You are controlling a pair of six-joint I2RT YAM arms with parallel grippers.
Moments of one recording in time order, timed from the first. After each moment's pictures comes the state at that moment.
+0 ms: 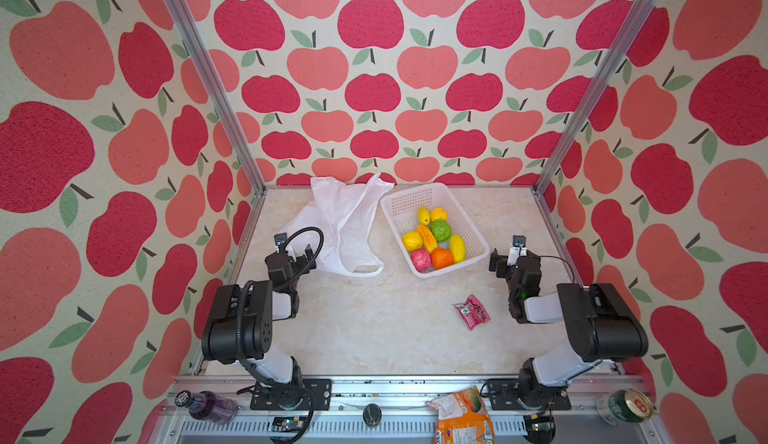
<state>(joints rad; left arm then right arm) 0.12 1.60 0.37 0.89 -0.01 -0.05 0.11 1.59 0.33 0.95 0.23 -0.10</state>
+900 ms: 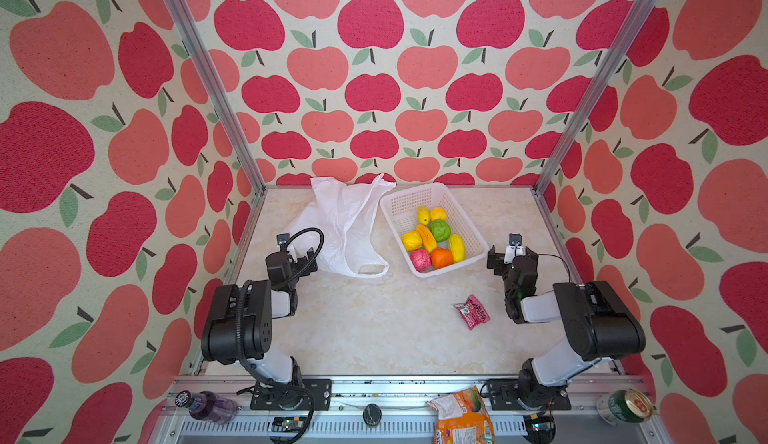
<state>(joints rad) 0.13 1.60 0.40 0.81 0.08 -0.03 0.15 1.60 0.33 1.02 0.30 -0.13</state>
